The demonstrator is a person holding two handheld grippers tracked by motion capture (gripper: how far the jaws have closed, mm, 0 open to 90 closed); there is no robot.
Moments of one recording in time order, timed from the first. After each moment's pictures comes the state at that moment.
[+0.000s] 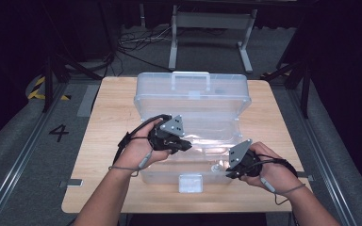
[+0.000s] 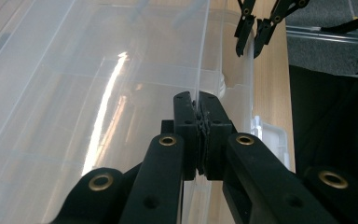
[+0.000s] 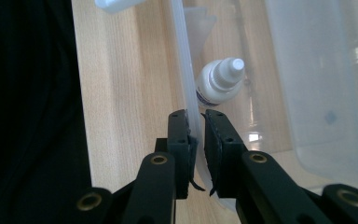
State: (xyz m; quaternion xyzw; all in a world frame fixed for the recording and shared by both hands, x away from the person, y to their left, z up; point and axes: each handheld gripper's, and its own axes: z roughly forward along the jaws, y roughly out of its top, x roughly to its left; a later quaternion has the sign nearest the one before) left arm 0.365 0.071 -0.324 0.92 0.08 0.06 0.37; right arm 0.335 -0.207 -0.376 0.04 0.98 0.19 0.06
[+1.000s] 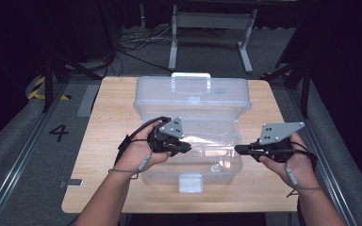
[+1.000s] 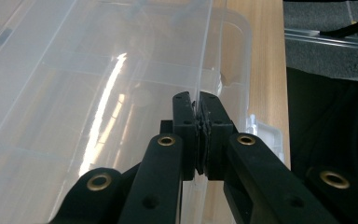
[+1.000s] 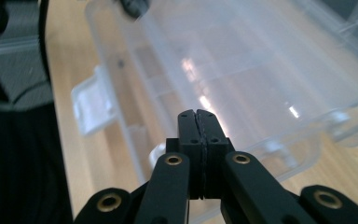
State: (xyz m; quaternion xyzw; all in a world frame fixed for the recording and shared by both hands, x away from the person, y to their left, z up) left arm 0.361 0.072 -0.328 0.92 0.09 0.06 0.37; right arm 0.332 -0.250 -0.317 0.15 0.89 0.40 0.14
